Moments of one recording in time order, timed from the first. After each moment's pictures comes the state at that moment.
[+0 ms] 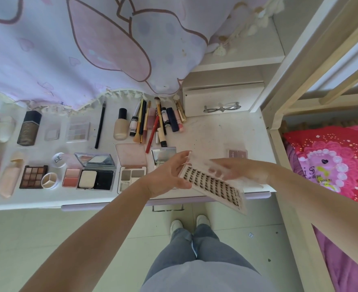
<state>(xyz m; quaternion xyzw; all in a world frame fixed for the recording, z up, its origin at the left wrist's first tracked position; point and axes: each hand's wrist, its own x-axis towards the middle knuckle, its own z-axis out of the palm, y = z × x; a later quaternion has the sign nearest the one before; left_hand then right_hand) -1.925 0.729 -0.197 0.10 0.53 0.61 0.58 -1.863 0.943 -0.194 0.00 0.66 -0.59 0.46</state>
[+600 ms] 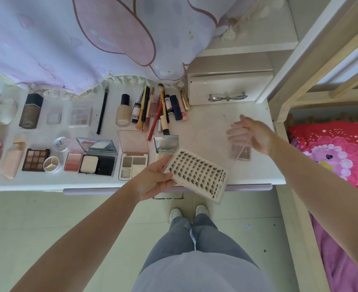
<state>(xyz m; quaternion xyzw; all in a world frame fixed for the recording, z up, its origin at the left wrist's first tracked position) -1.907 0.690 -0.231 -0.07 0.45 0.71 0.53 -1.897 0.982 -0.215 0.30 0.64 -0.69 0.17</state>
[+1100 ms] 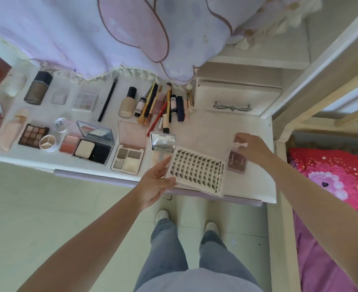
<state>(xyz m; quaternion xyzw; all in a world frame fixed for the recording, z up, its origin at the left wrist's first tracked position) -1.871 0.717 -0.243 -0.15 0.50 0.75 0.40 -1.901 0.988 -0.227 0.20 0.88 -0.38 0.20</state>
